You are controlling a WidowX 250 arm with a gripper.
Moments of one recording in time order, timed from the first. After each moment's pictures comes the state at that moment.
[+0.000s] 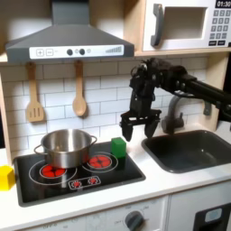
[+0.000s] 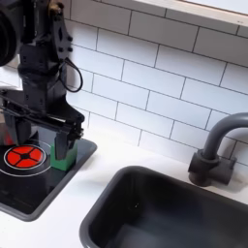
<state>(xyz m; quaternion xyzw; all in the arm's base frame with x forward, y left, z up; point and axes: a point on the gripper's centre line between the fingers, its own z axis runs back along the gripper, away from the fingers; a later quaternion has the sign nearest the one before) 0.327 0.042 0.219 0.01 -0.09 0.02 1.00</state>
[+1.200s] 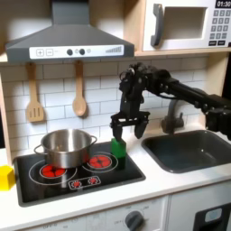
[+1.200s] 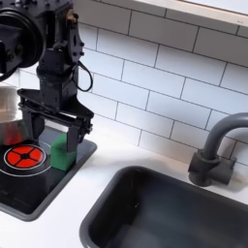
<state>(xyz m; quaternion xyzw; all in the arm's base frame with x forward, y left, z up) 0.365 0.048 0.200 0.02 -0.08 0.01 1.00</state>
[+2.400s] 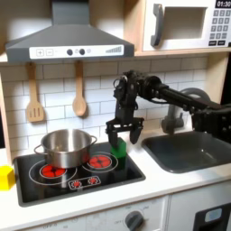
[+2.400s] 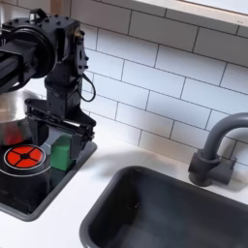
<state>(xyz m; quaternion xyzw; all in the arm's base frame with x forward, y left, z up) 0.383 0.051 0.177 0.02 -0.06 0.01 1.00</state>
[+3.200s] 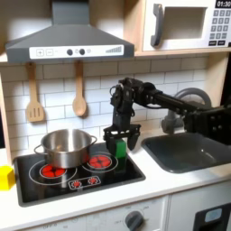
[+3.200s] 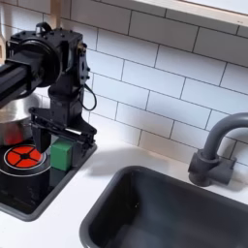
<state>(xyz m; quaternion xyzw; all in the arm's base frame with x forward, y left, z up) 0.393 0.053 0.153 0.02 -0.04 0.01 1.00</state>
